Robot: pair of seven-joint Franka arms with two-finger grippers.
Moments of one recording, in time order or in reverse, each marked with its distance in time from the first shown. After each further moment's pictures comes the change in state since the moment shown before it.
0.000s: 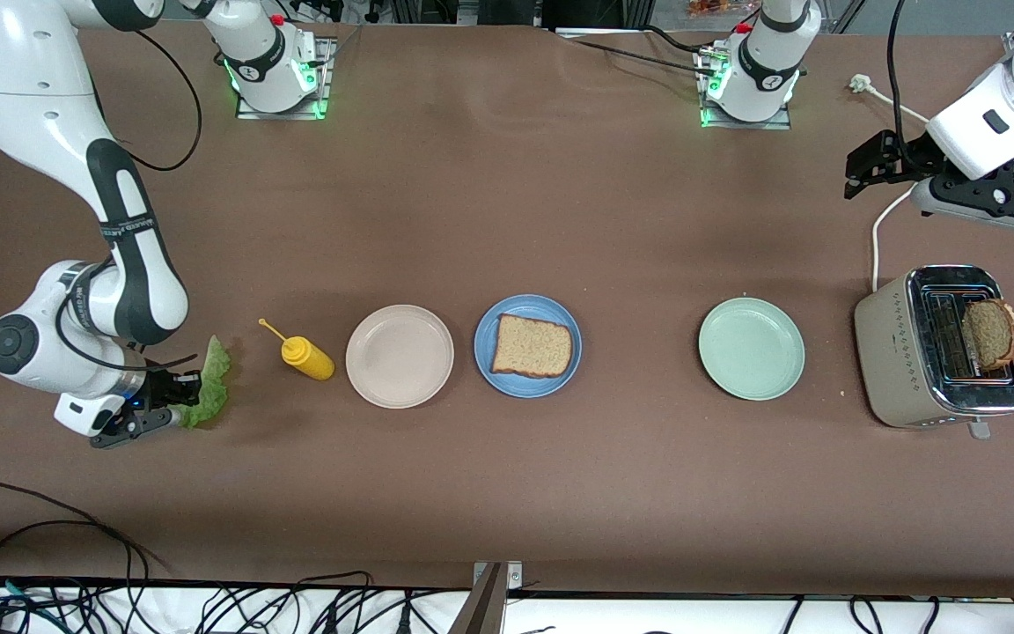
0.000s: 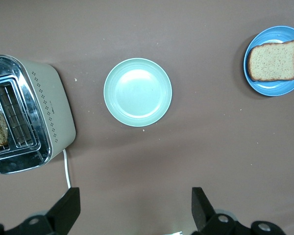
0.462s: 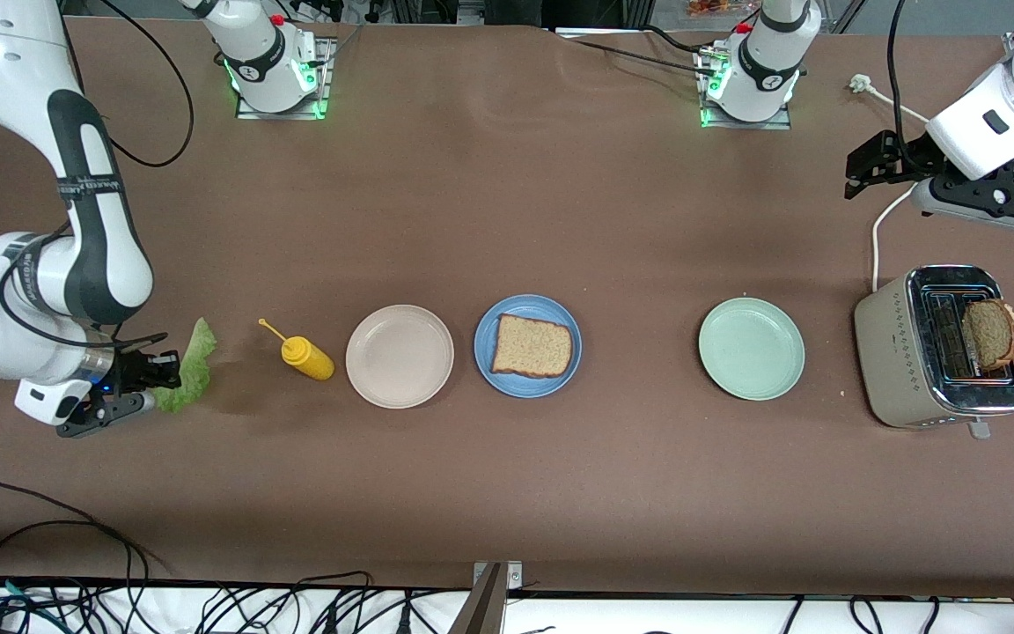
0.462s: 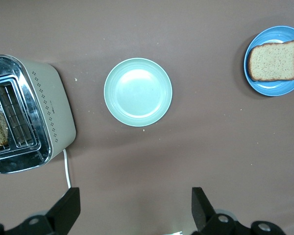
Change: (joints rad) left arm 0.001 0.001 0.000 0.001 0.000 -0.001 0.000; right arm 0.000 -0.124 0.000 0.001 0.000 -0.181 -0.003
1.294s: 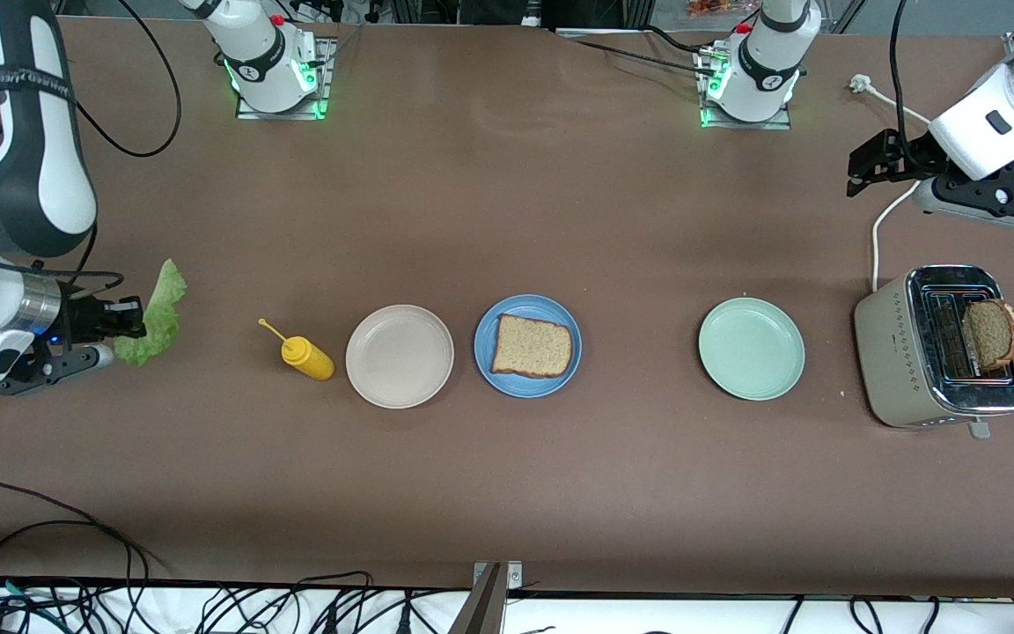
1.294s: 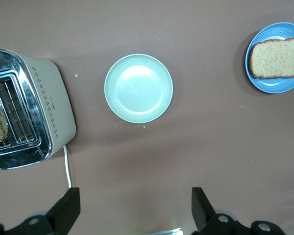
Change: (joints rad) left arm 0.005 0.001 0.000 0.002 0.000 -0.016 0.000; right arm 0.037 -0.211 0.007 0.033 -0.076 -0.340 0.142
